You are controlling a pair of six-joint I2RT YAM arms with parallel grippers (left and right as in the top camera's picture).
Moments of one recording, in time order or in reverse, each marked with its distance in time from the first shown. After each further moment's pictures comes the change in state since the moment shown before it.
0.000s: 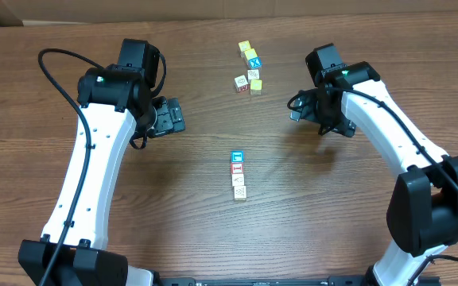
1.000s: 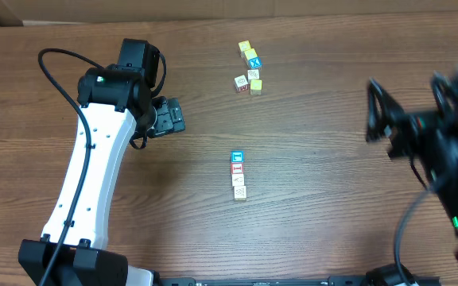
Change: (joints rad) left arm 0.000 0.000 0.000 0.000 0.000 0.000; right arm -0.022 -1.052 -0.173 0.314 0.008 -0.461
